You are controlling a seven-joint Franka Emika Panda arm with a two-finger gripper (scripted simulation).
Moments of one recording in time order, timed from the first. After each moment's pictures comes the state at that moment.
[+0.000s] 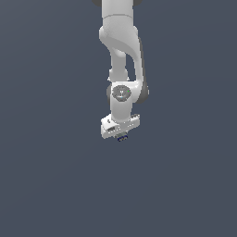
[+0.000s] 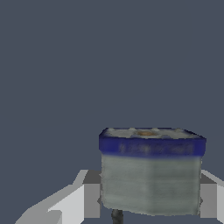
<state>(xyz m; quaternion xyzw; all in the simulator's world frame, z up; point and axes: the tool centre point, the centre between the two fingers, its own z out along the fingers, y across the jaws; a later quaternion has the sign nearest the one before) -0.037 0.011 0.044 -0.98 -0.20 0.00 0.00</state>
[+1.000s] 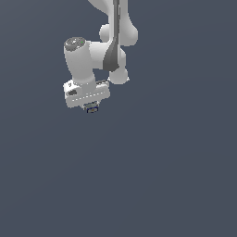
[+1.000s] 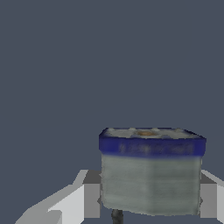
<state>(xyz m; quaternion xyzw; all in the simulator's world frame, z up) -0.121 -0.138 0.173 -0.98 -0.20 0.00 0.00</state>
